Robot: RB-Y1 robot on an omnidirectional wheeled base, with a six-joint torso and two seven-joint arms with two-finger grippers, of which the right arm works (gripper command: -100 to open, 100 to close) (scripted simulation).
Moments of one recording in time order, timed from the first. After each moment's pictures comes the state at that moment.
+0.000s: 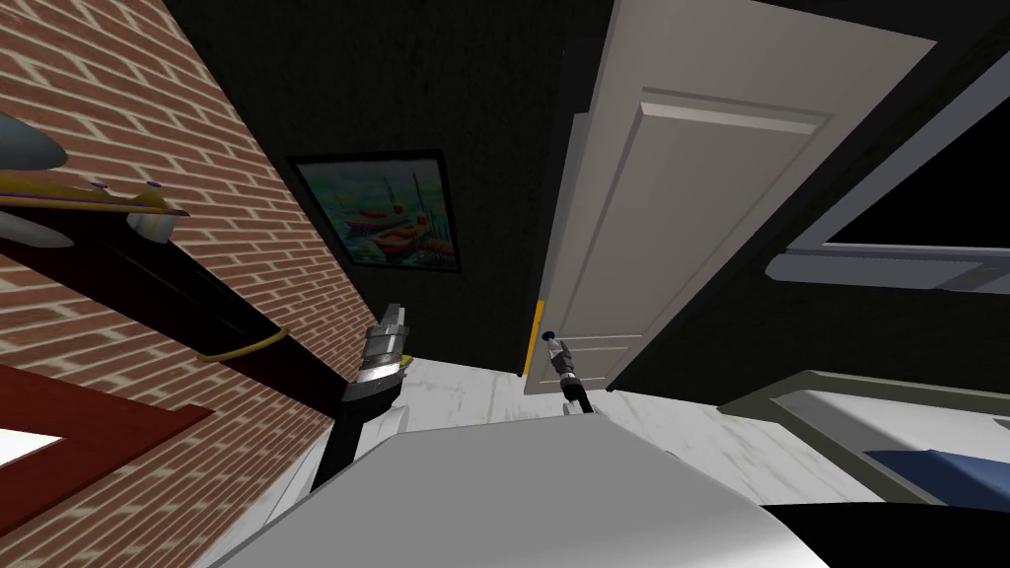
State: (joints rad) arm -0.09 -0.25 0.12 -0.61 -0.31 -0.88 -0.48
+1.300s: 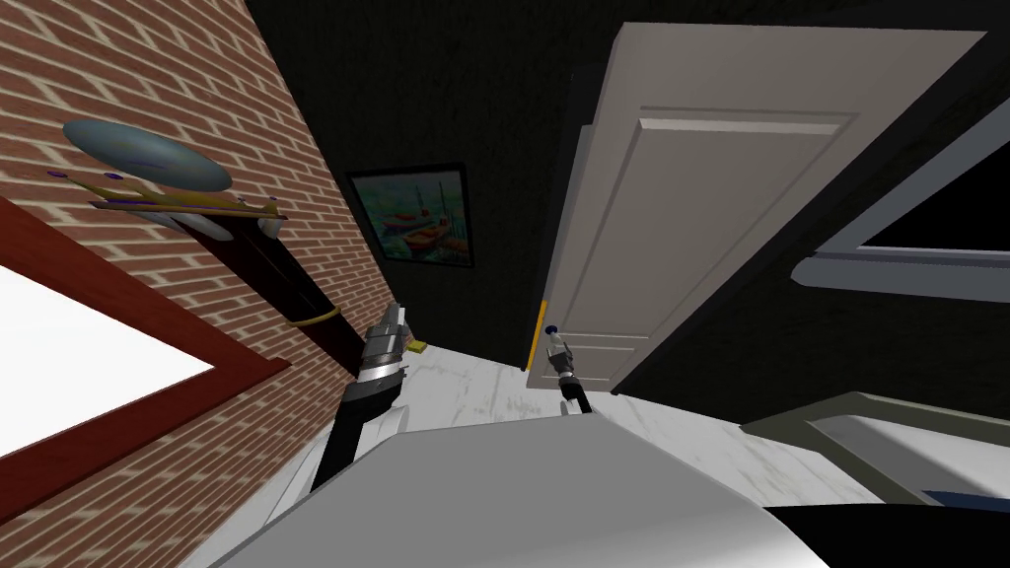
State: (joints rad) arm -0.08 -0.26 0.17 -0.66 -0.45 -0.86 -0.81
